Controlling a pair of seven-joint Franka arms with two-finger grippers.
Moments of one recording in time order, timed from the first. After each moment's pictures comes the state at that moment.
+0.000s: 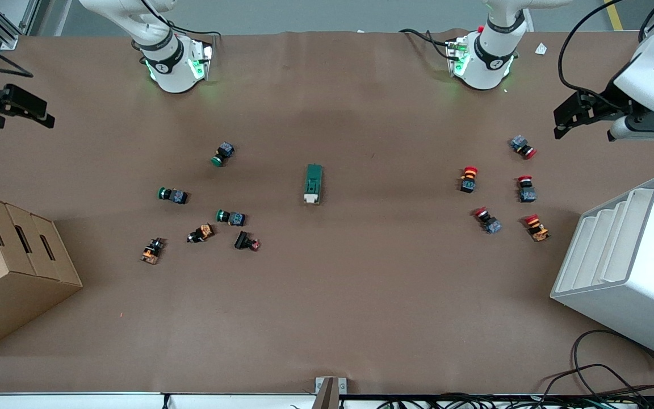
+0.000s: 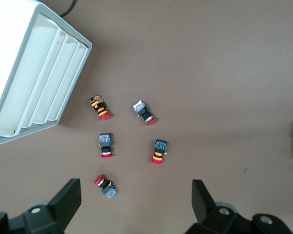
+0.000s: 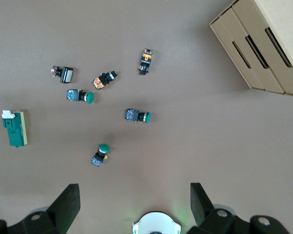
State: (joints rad) left arm -0.03 -0.10 -0.11 -1.65 0.00 1.57 -0.06; right arm 0.00 -0.05 -0.03 -1.51 0.05 1.35 0.01
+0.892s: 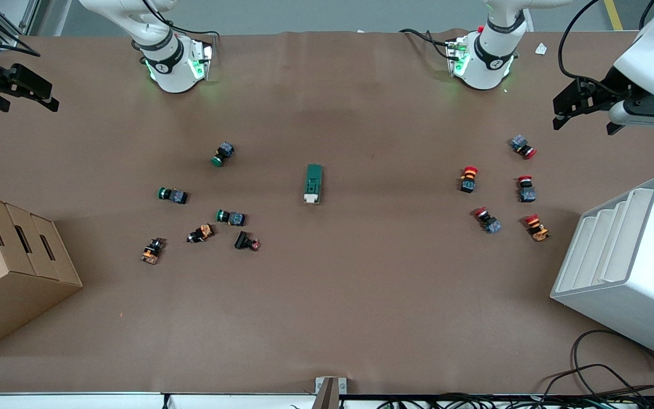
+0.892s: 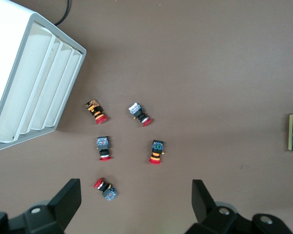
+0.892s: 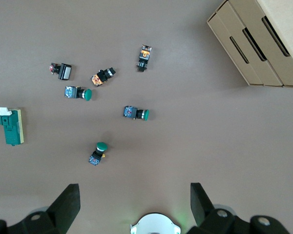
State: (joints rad) left arm -0.03 -0.12 -0.11 -1.64 -0.02 1.57 -0.02; right arm 0.00 -0.18 -0.03 -1.67 0.04 1.42 0.01
